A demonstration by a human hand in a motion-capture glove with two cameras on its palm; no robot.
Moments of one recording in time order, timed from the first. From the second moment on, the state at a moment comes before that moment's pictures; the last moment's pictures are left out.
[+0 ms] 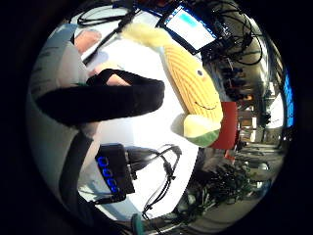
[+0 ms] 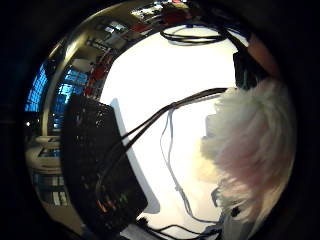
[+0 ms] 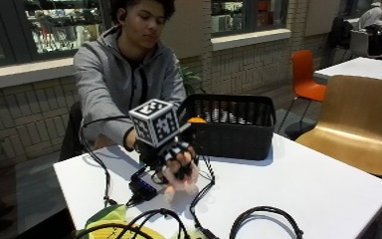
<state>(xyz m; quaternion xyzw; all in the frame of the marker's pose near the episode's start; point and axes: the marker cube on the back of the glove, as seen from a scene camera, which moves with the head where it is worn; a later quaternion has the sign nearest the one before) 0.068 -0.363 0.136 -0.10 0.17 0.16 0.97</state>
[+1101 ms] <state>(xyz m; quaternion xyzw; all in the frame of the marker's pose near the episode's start) -0.229 -0.394 0.141 -0.21 0.12 -0.19 0.95</state>
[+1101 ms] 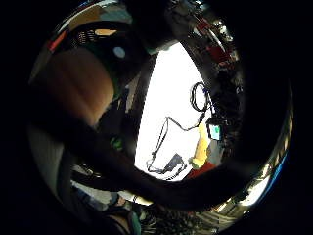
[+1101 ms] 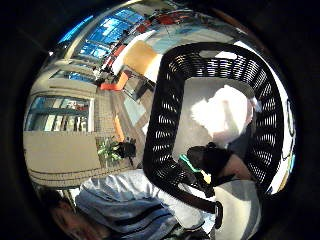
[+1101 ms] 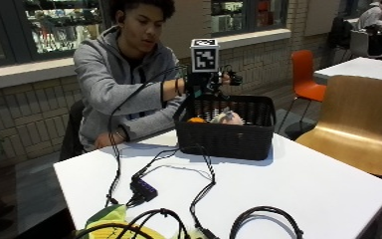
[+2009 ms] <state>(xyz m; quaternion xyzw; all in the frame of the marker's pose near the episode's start) 0.262 -0.312 0.090 -0.23 0.18 0.25 0.92</state>
